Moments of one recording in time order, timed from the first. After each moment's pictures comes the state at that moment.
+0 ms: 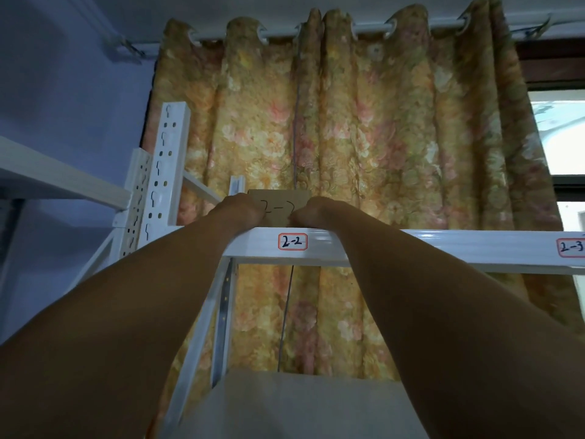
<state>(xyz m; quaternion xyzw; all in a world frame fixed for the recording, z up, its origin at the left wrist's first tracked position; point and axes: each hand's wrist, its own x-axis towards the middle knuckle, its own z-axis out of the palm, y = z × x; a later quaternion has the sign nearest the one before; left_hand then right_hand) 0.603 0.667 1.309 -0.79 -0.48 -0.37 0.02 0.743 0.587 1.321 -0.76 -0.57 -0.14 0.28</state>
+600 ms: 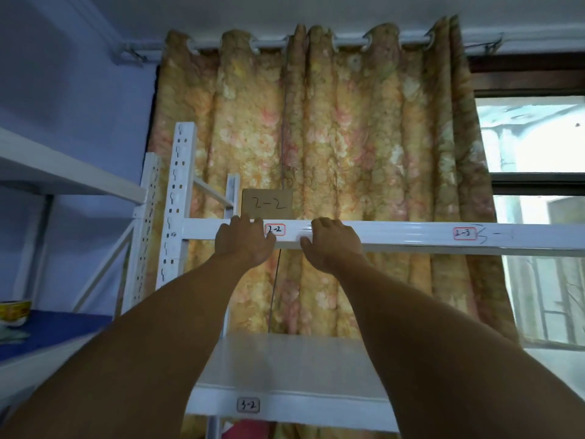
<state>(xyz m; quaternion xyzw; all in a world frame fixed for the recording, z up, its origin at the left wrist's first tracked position) 0.577 0.545 1.217 -0.79 -0.45 -0.37 0.20 0.732 0.448 1.215 -0.74 -0.53 -0.35 0.22</state>
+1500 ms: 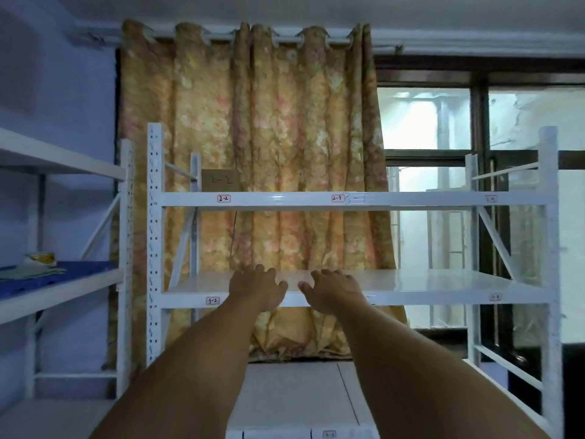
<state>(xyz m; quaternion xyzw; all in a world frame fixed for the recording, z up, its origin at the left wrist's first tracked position) 0.561 0.196 1.067 -0.89 -0.43 -0.14 0.11 0.695 0.092 1.057 -0.85 -0.49 -0.17 0.09</state>
